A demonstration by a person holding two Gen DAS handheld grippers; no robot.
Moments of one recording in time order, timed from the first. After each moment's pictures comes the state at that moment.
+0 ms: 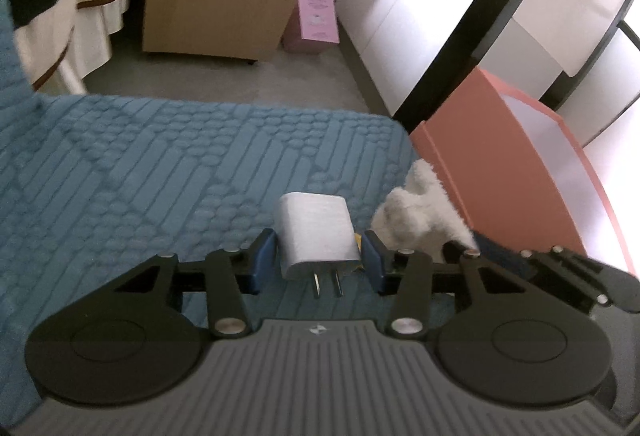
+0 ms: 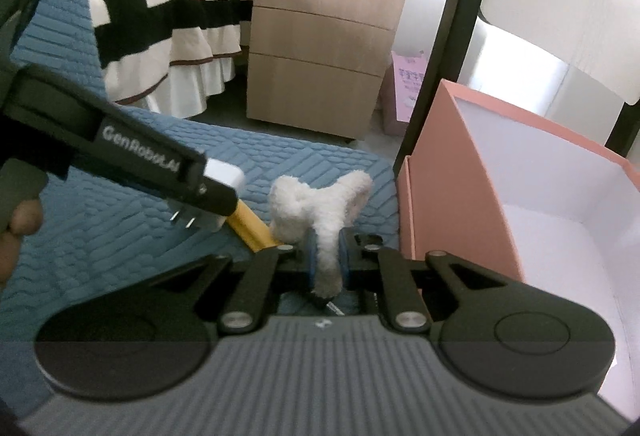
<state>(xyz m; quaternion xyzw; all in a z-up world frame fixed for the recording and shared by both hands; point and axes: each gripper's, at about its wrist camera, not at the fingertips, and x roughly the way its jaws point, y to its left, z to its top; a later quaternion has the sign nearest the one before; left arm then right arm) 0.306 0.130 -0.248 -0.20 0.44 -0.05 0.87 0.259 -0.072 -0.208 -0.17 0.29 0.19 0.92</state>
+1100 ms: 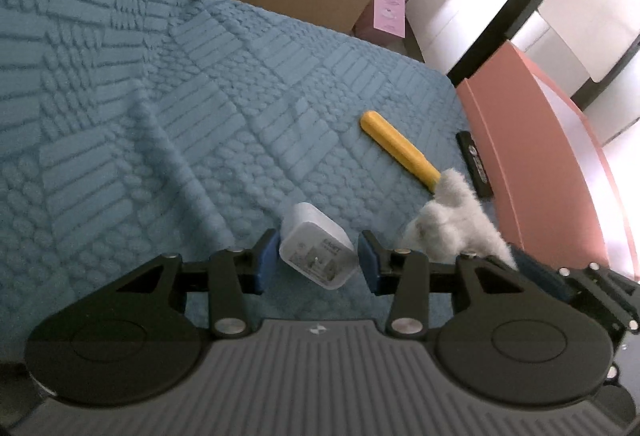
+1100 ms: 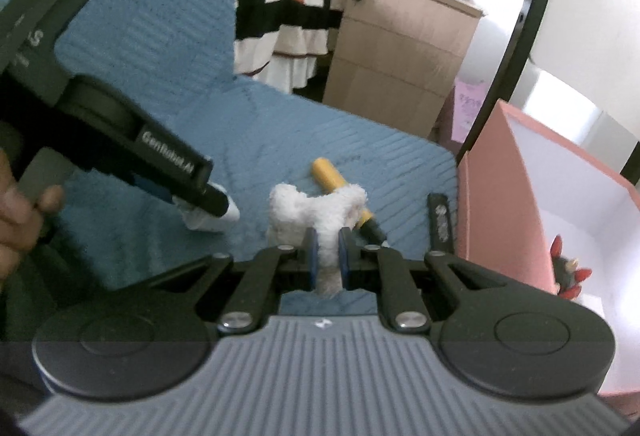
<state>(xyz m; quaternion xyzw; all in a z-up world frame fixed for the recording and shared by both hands) 0.157 0.130 -0.244 -0.25 0.46 0.05 0.85 0.136 -0.079 -0.196 -0.22 0.28 0.29 0.89</state>
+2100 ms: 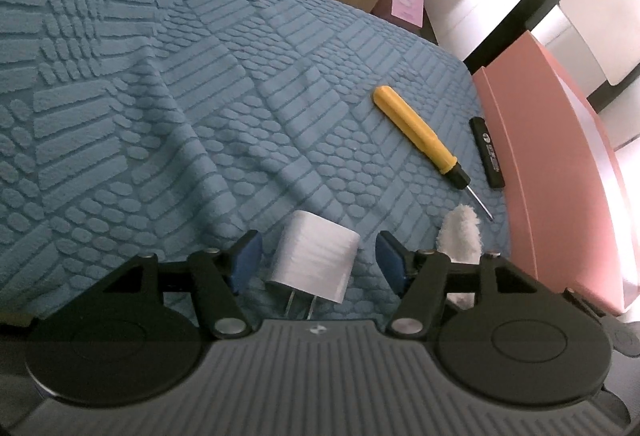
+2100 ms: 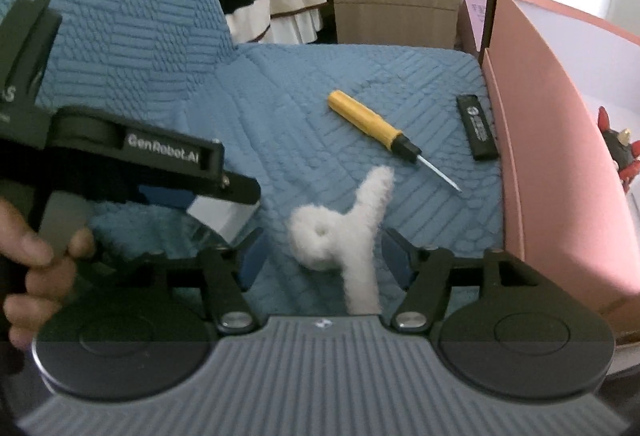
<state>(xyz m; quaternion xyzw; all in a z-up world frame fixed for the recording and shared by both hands) 0.160 0.124 -0.260 -0.28 0.47 0.07 0.83 0.153 -0.097 -0.214 -0.08 0.39 0.30 0.87</state>
